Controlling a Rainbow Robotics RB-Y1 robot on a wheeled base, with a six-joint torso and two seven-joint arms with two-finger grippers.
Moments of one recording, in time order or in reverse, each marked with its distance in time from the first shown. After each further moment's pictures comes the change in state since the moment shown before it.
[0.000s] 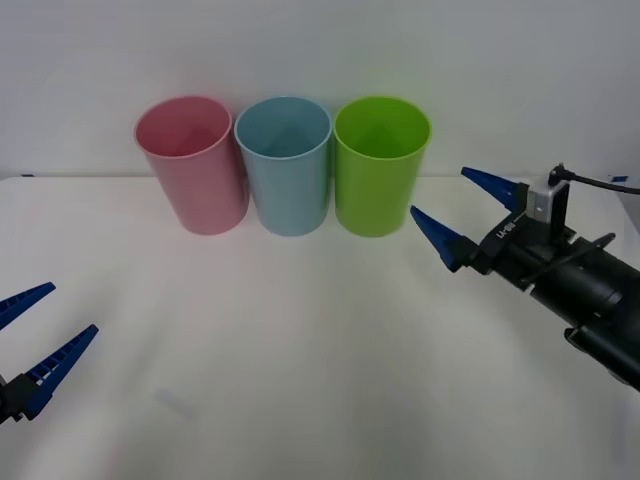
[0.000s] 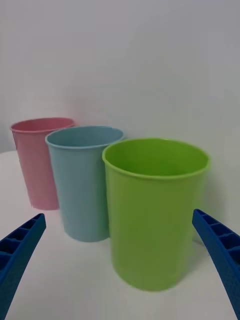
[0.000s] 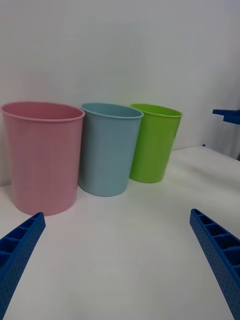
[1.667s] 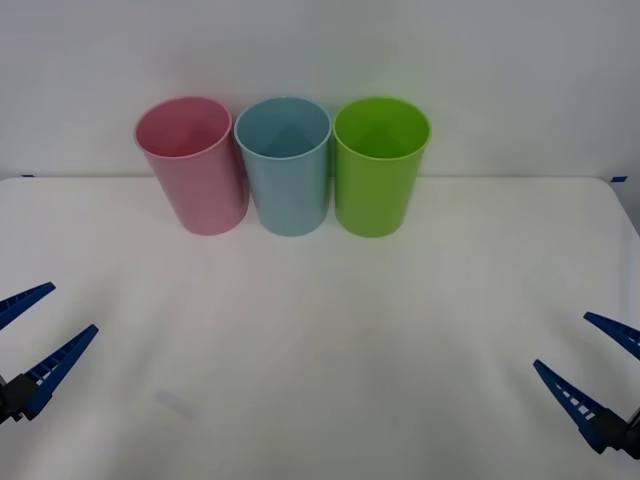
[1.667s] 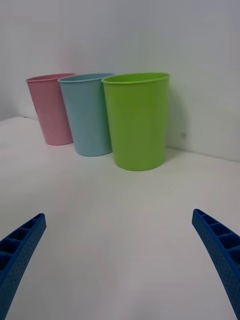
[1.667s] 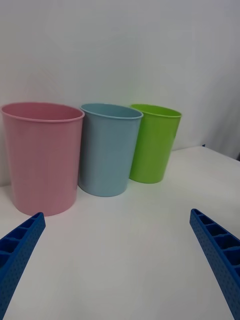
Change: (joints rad) right arm 0.497 0.143 -0.434 0.000 -0.070 -0.509 0.142; left arm 0.000 0.000 0.000 0.000 0.000 0.000 0.000
